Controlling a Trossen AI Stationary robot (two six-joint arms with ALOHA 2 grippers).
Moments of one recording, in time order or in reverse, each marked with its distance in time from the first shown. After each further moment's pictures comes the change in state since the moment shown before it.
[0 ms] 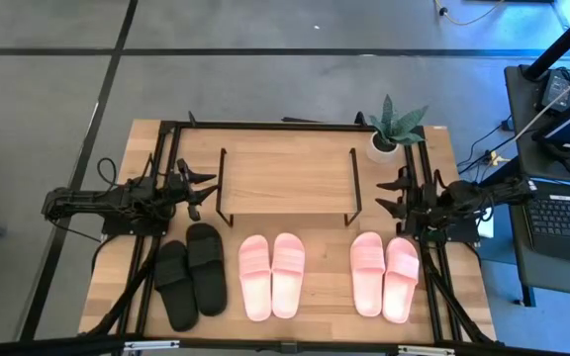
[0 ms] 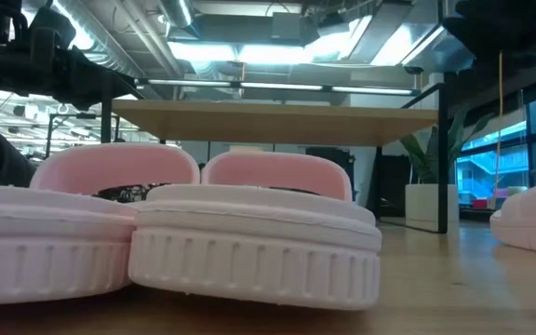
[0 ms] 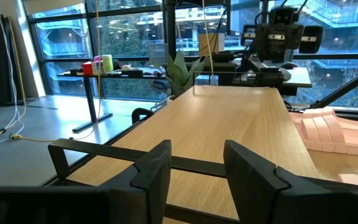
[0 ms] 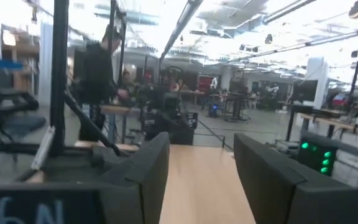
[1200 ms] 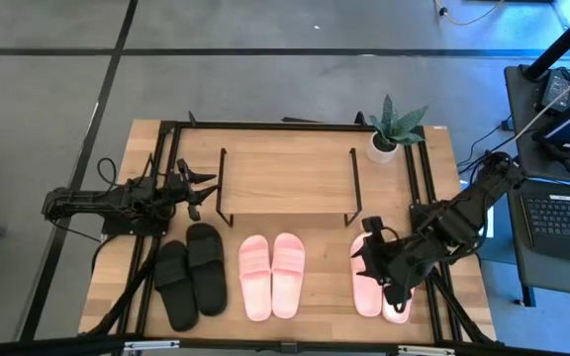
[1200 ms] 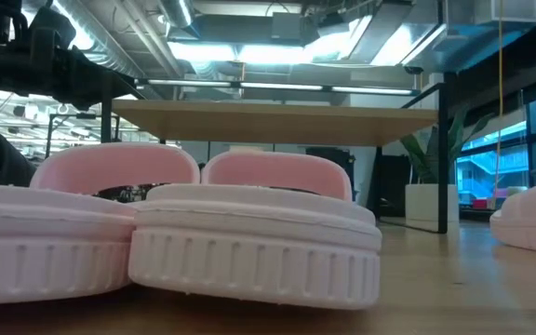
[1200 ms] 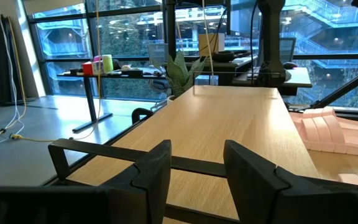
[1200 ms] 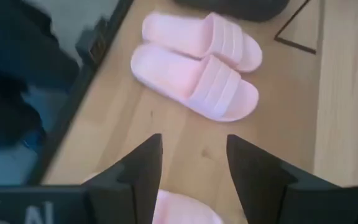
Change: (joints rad) left arm 0.000 0.000 0.000 0.000 0.000 0.000; right arm 0.430 1.248 1.371 -1.357 -0.035 0.451
